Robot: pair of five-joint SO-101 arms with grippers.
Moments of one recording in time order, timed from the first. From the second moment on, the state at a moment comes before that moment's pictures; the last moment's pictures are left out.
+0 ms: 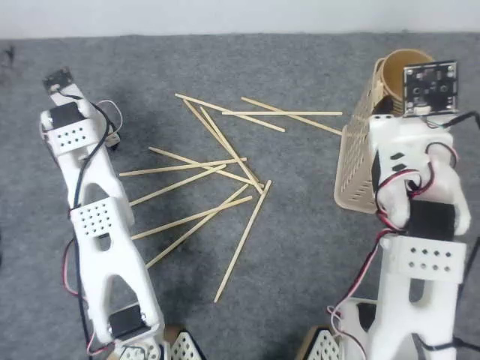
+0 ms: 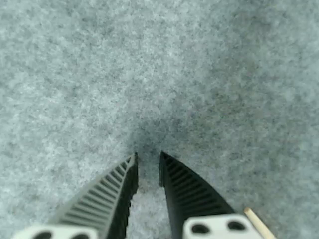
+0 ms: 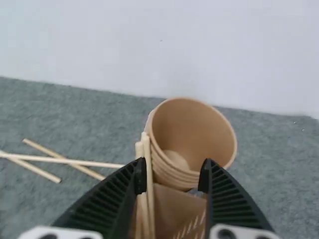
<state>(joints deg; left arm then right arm) -25.8 82.5 -93.8 99.0 21.5 3.8 -46.3 29.0 49.1 12.1</state>
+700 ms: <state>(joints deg) -25.8 82.5 -93.8 99.0 21.5 0.1 -23.3 8.9 70.0 9.4</state>
